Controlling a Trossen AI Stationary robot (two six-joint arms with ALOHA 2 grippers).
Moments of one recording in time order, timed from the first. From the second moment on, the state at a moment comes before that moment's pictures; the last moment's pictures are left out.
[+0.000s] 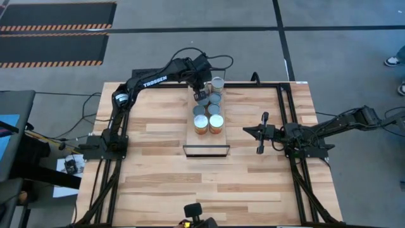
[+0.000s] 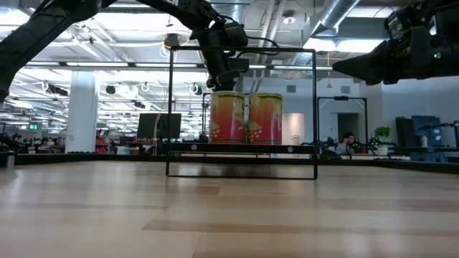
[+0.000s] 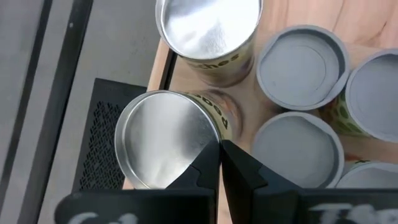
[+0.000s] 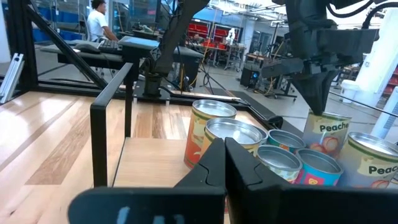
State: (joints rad) left arm 0.53 2.11 2.04 -1.01 -0.08 0.33; right arm 0.12 0.73 0.02 0.76 0.34 -0.17
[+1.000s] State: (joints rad) left arm 0.53 2.11 2.05 -0.97 -0.07 0.32; right arm 0.12 0.73 0.02 0.76 0.34 -0.17
